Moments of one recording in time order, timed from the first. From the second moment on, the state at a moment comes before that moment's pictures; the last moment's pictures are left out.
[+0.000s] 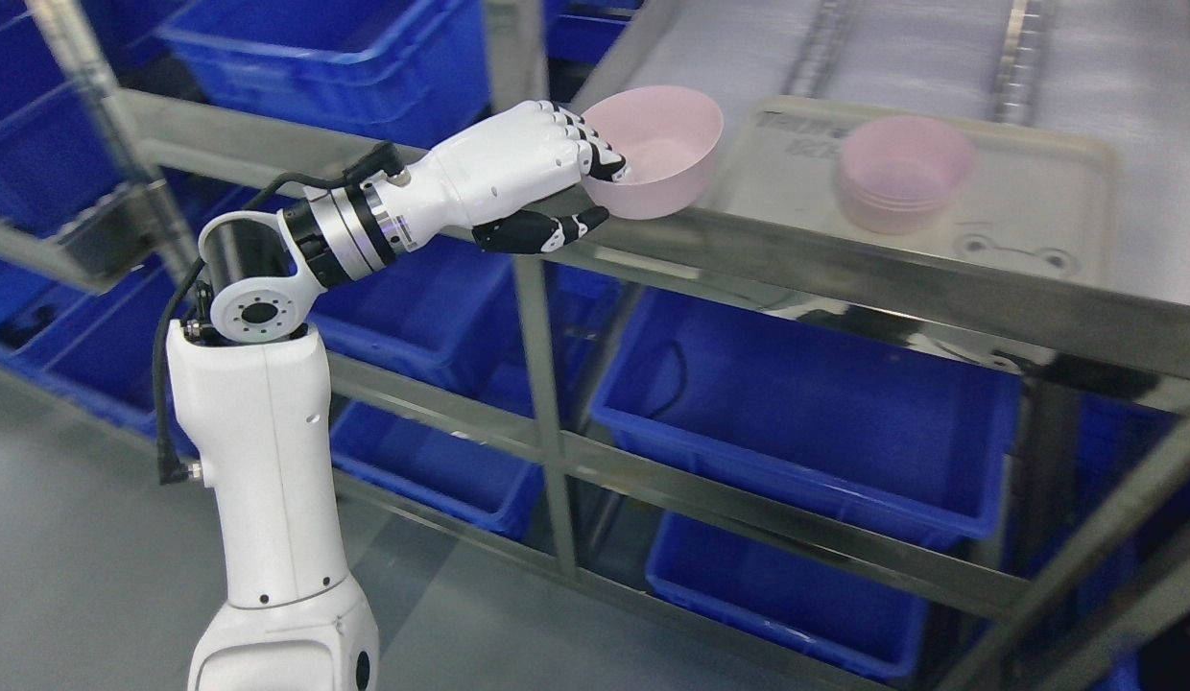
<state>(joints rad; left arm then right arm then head) -0.71 0.00 0.17 -1.61 -0.55 -0.79 -1.09 0.00 0.00 0.05 0.00 0.05 -0.08 -0.03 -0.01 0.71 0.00</state>
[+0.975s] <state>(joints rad) -0.79 0.09 0.12 -1.54 -0.74 -0.79 -1.10 0.00 0.00 0.05 0.00 0.05 -0.08 -0.03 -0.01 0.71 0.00</state>
